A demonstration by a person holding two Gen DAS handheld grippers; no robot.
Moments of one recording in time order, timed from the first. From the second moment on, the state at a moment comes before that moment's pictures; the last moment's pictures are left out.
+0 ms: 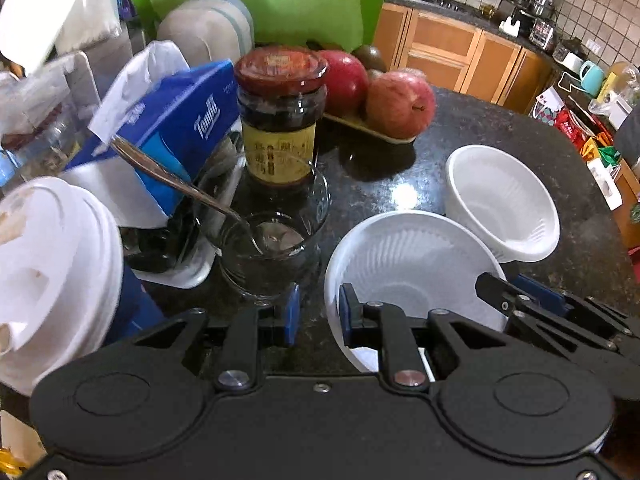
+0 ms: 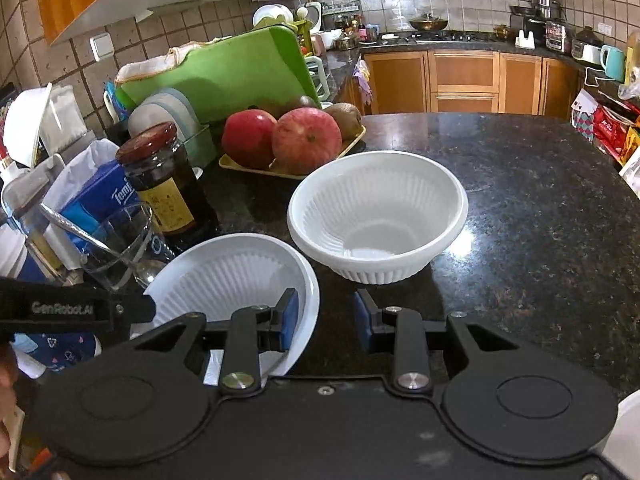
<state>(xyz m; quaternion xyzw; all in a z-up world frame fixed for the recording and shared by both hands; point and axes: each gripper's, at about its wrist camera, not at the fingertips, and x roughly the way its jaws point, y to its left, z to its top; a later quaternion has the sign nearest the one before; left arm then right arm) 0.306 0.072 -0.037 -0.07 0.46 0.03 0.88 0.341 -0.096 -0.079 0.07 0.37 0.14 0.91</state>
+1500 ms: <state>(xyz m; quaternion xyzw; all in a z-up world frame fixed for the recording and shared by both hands) 0.210 -0.018 0.018 -0.03 0.39 -0.05 0.92 0.194 -0.185 -0.009 0.10 0.26 0.13 0.95</state>
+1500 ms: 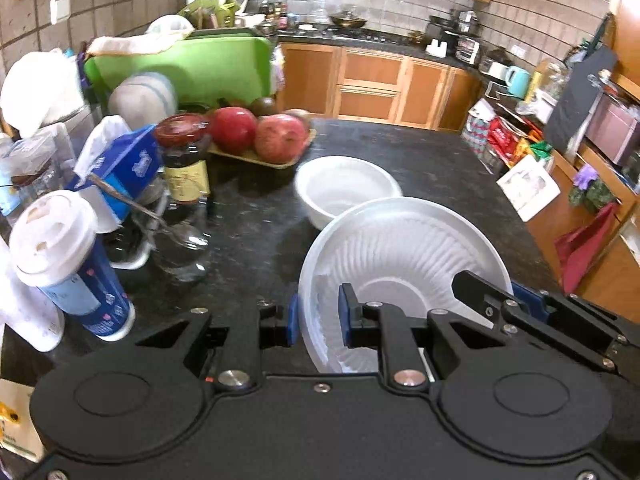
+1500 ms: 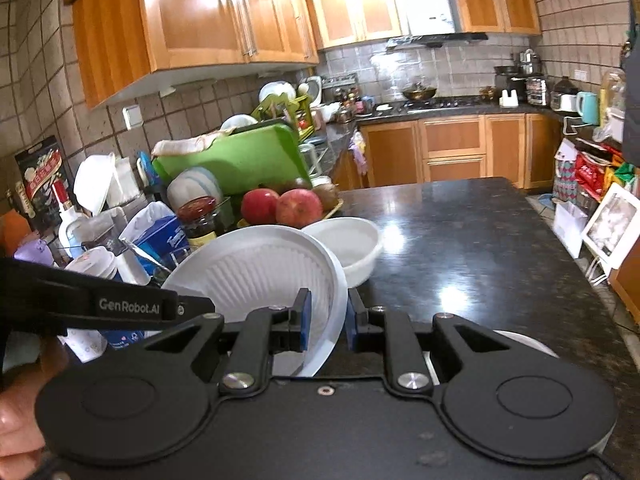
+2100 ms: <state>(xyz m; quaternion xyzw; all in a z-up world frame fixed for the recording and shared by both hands) 0.210 -0.129 -0.004 -0.02 0.41 -0.10 0.91 0.155 -0.309 -0.021 0.10 0.26 0.06 0.96</state>
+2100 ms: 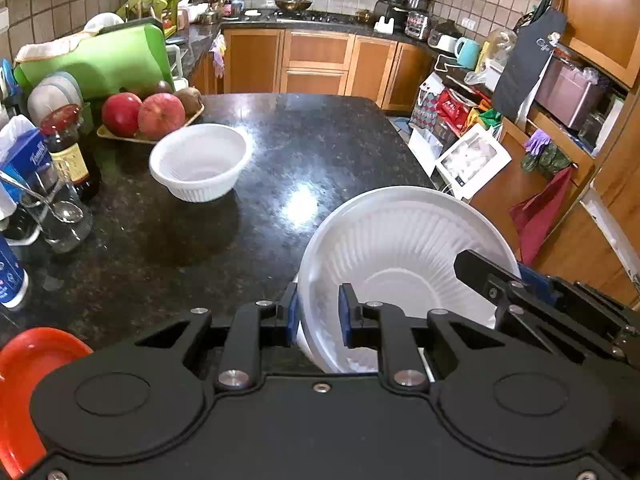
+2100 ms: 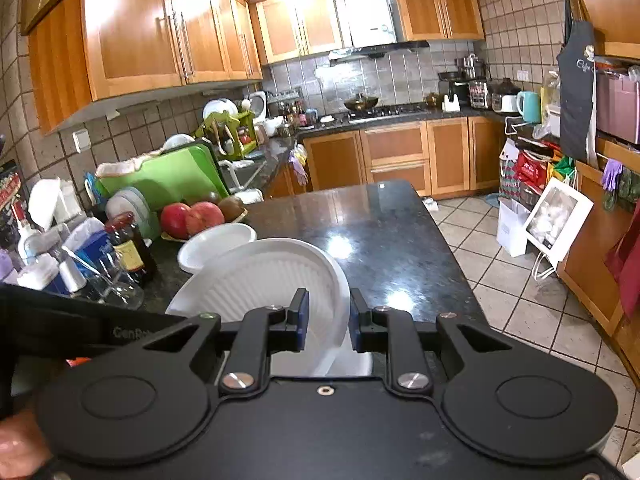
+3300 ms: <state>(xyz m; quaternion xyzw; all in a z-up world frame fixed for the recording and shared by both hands) 0.225 -0.151 -0.028 -0.03 0.45 -0.06 0.89 0.201 -0.324 -0.066 0.10 0.32 0.08 0.94</state>
